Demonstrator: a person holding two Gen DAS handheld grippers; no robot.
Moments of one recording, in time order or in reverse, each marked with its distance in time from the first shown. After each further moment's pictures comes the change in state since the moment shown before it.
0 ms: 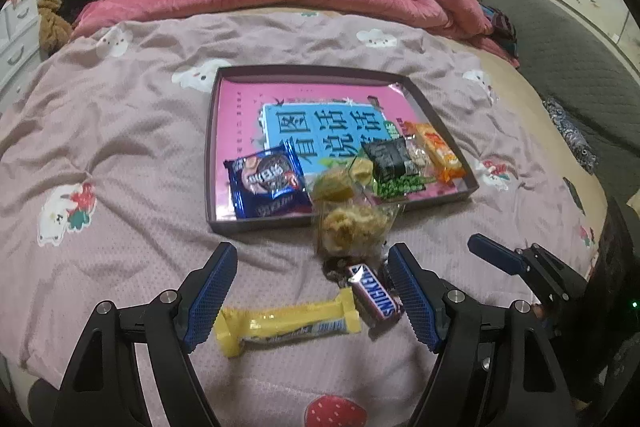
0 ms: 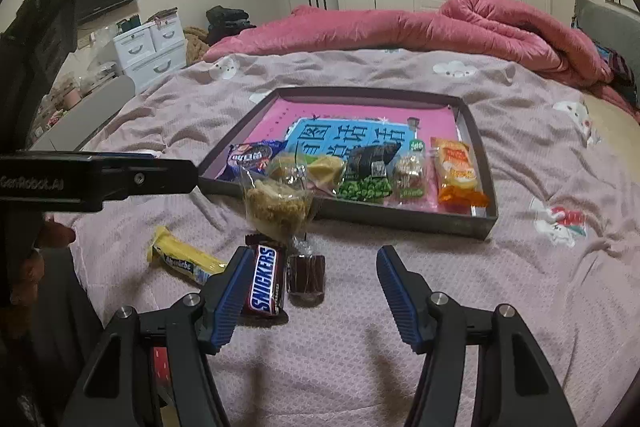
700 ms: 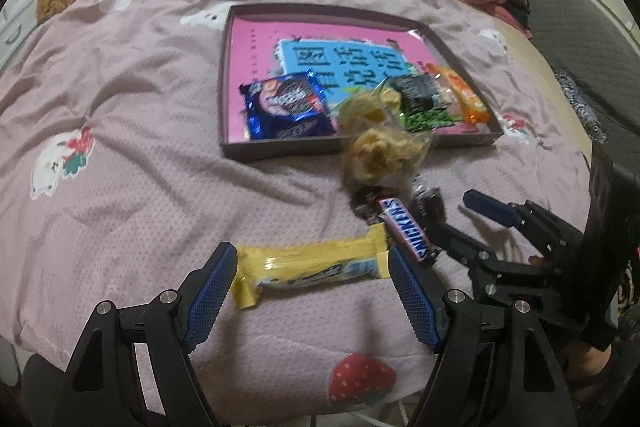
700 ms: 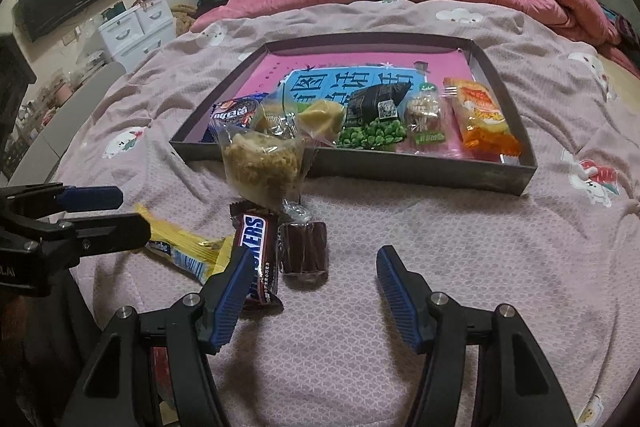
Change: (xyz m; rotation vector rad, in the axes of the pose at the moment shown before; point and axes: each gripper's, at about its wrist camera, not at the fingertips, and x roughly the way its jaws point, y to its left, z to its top) left arm 0.021 0.019 -0.033 -0.015 0.142 0.027; right arm 0.044 -0.006 -0.009 0.063 0.121 0.026
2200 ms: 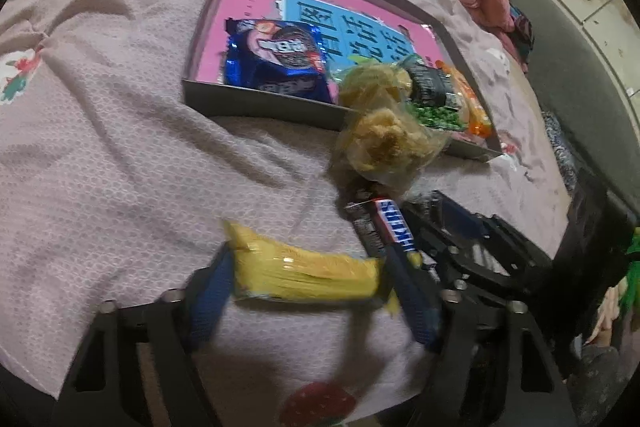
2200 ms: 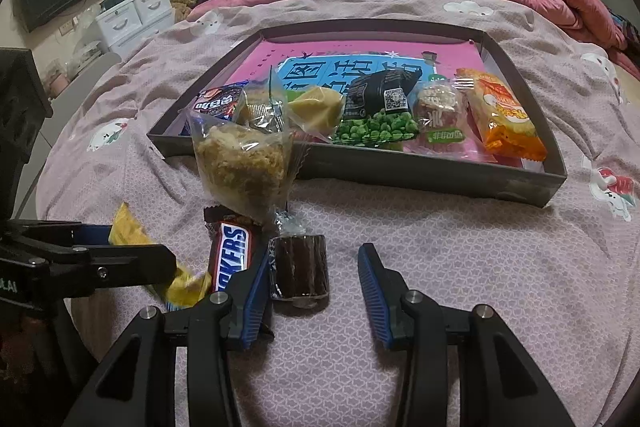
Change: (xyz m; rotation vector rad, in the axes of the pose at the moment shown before) left arm 0.051 0.005 0.002 -0.197 0.065 -0.193; right arm 0.027 -0.002 0.004 -0.023 0.015 -0.011
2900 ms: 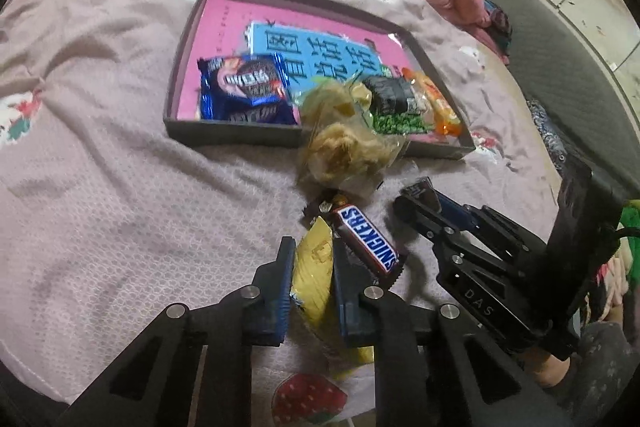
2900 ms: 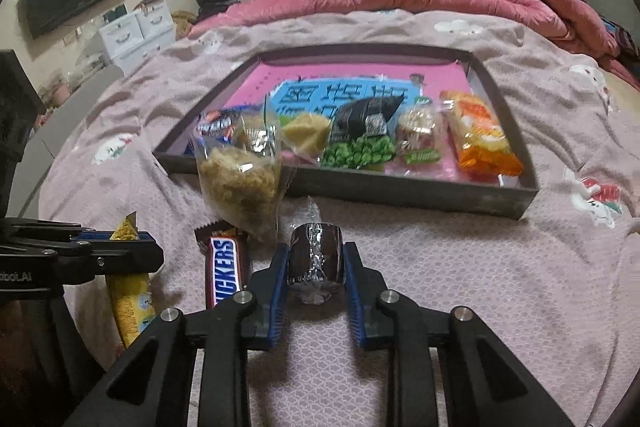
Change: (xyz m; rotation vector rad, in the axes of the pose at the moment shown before) left arm -0.026 -0.016 -0.006 0.106 -0.075 -0.001; right arm -0.022 -0.007 0.000 -0.001 -0.080 -0.015
